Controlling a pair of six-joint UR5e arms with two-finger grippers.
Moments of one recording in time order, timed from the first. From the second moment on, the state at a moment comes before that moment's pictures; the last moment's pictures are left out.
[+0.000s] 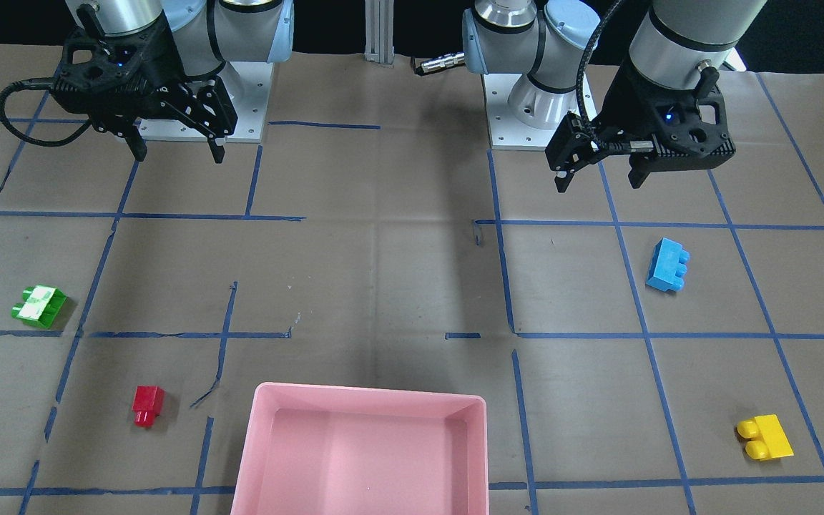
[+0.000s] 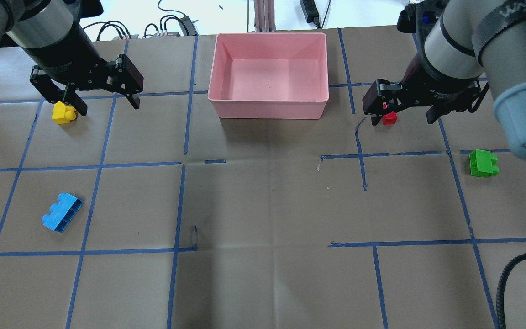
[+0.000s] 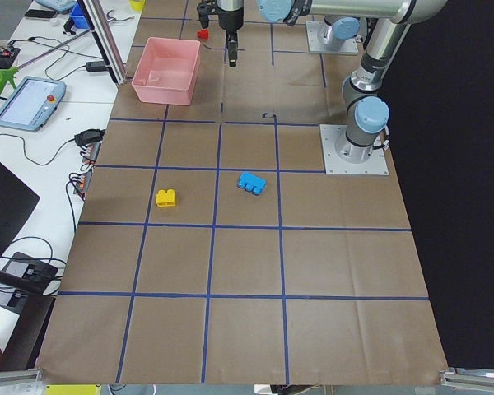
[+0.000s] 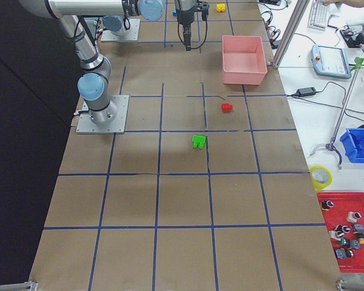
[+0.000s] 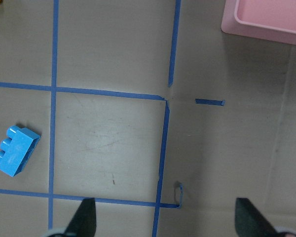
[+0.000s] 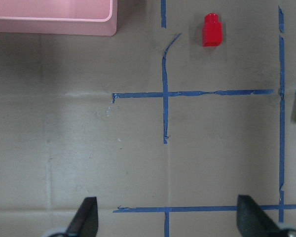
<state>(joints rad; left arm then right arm) -1.52 -1.57 -1.53 -1.61 1.57 -0.04 1.59 -1.72 1.73 -1.70 -1.56 0.04</state>
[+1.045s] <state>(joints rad) -1.51 -1.56 -1.53 -1.61 1.58 0.03 1.59 -1.72 1.73 -1.70 -1.56 0.05</state>
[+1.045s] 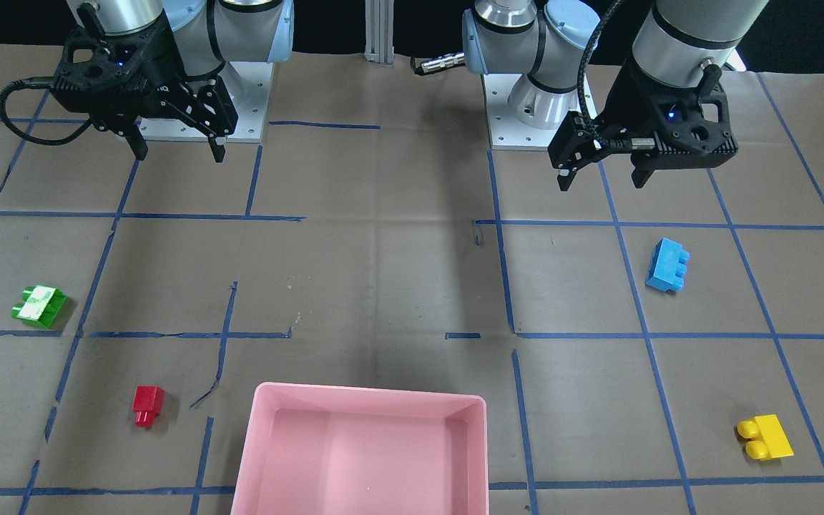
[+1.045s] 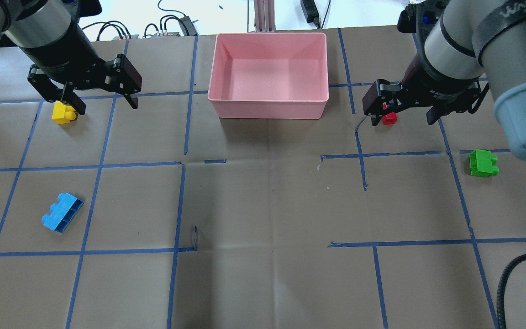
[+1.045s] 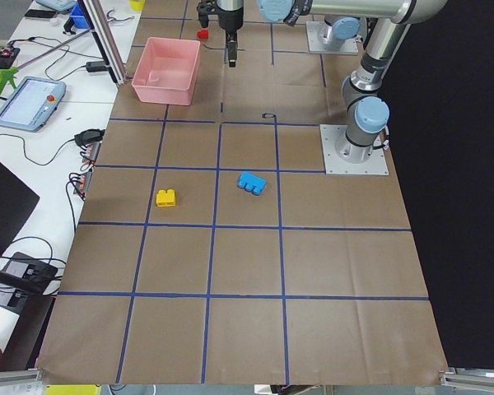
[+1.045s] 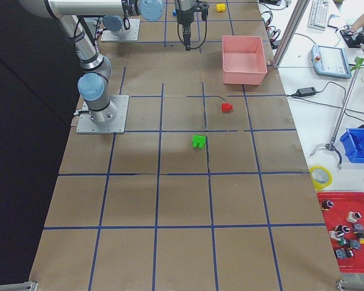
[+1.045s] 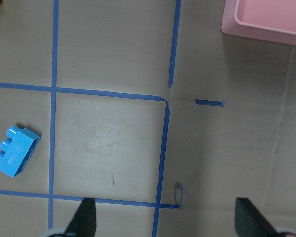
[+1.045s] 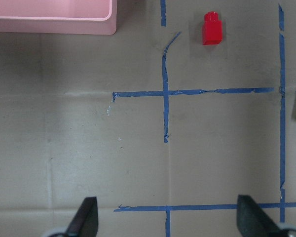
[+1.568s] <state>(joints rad) -1.24 -1.53 -1.56 -1.62 1.58 0.49 1.60 -1.72 1.74 -1.69 -1.56 0.04</state>
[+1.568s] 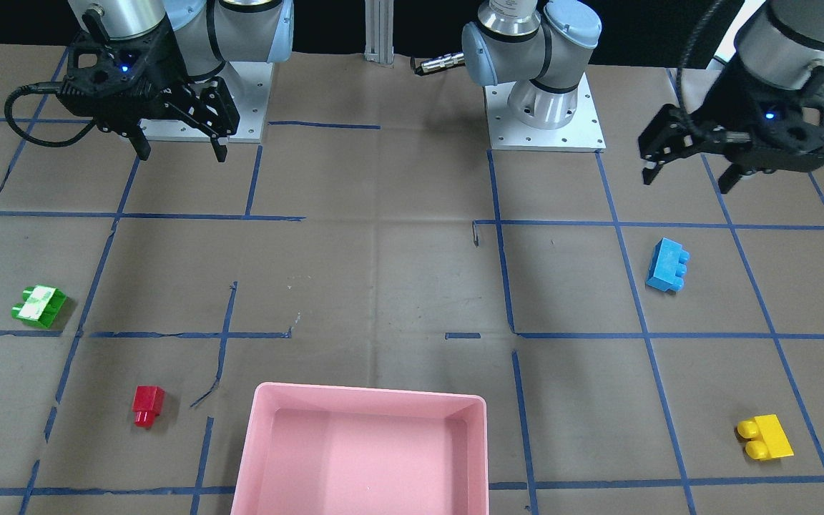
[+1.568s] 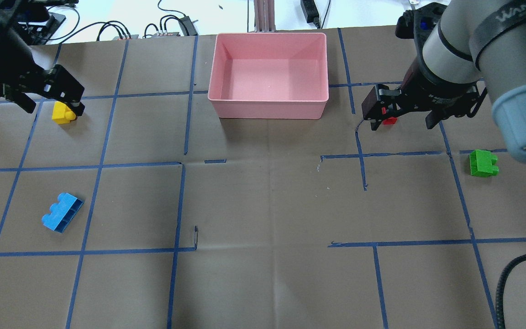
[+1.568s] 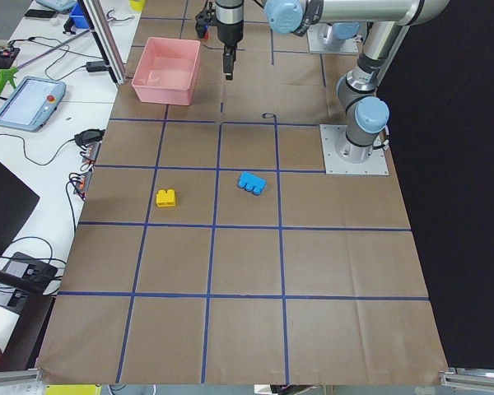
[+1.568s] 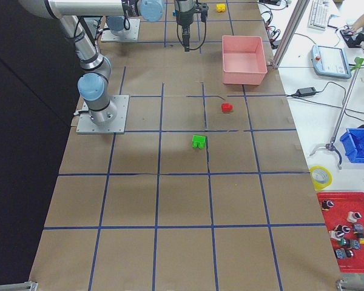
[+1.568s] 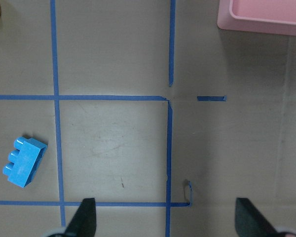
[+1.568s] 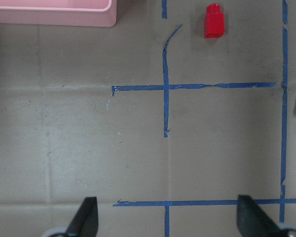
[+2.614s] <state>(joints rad) -0.90 -1.47 -1.91 -1.34 1.62 1.23 1.51 -1.73 1.75 -1.70 -1.57 -0.20</state>
